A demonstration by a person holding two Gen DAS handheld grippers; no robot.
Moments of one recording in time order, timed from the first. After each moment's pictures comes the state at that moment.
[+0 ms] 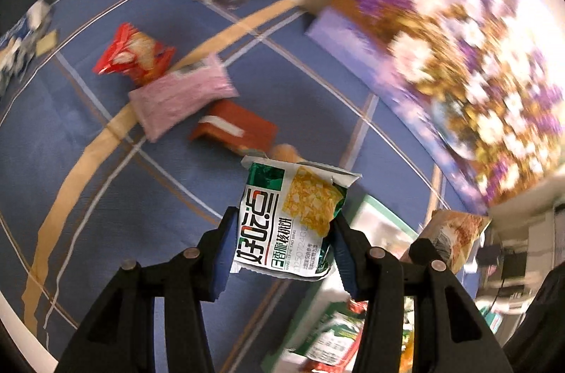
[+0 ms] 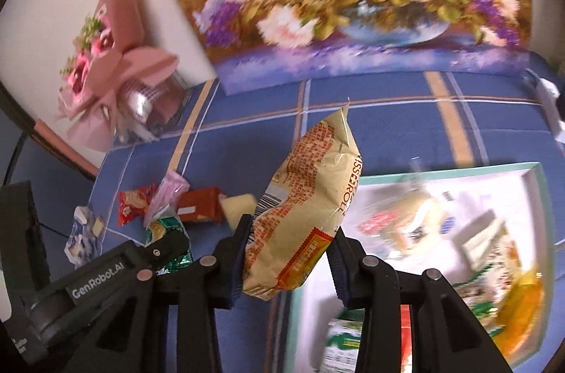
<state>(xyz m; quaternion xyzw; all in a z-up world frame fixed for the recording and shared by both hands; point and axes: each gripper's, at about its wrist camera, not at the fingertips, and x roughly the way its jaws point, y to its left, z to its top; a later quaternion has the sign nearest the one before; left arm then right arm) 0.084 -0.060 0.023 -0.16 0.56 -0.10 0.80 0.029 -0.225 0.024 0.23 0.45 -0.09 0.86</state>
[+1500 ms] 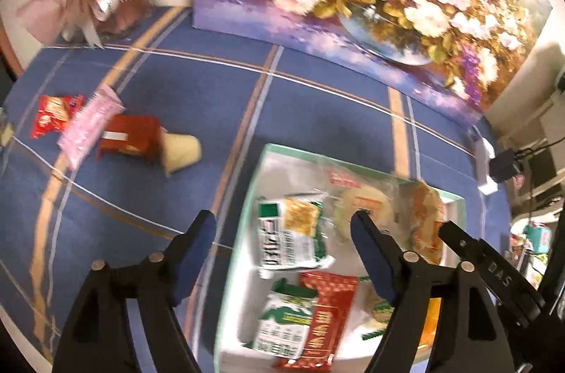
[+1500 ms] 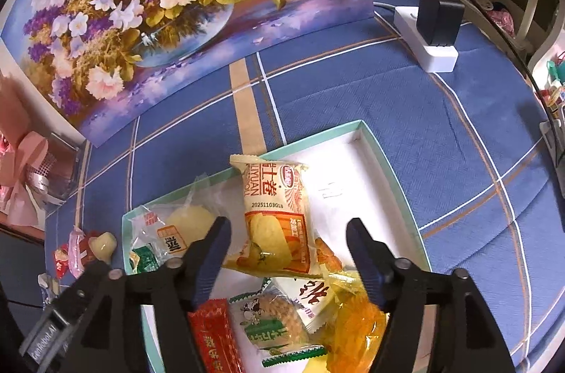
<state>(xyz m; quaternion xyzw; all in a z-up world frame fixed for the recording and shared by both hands) 0.054 -0.173 0.016 0.01 0.54 -0.17 0.82 -0.055 -0.382 -0.011 0.30 0.48 -0.25 0.79</state>
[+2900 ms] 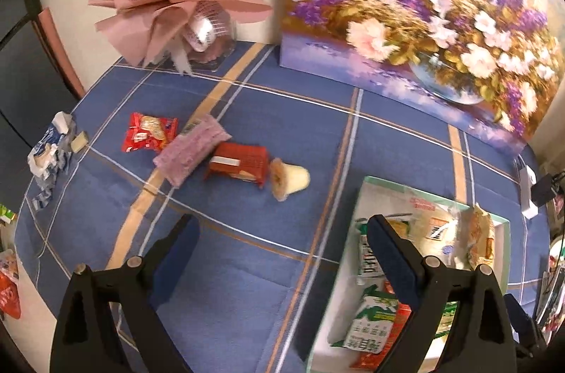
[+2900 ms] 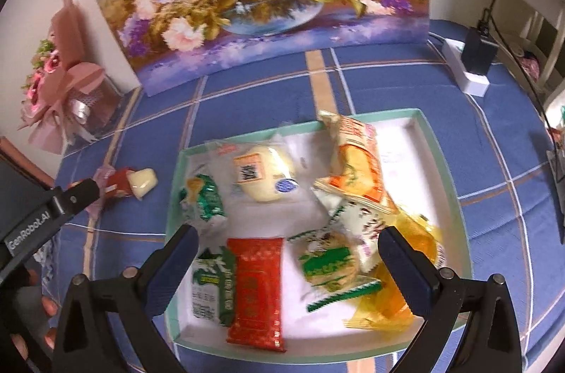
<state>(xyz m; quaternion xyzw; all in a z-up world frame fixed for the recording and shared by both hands) 0.049 -0.100 0.046 0.04 0.49 -0.06 0.87 -0.071 -0.292 0.016 0.23 0.47 -0.18 0.84</state>
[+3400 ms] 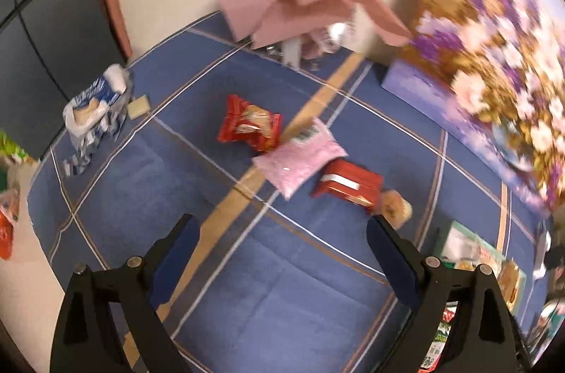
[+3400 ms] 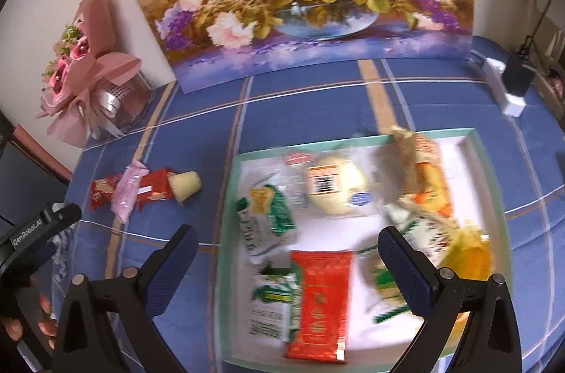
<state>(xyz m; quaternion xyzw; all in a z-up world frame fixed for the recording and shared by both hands) 0.085 0.021 0.044 -0.06 0.50 0.03 0.86 -0.030 -0.248 0.021 0.23 0.46 -0.14 0.85</state>
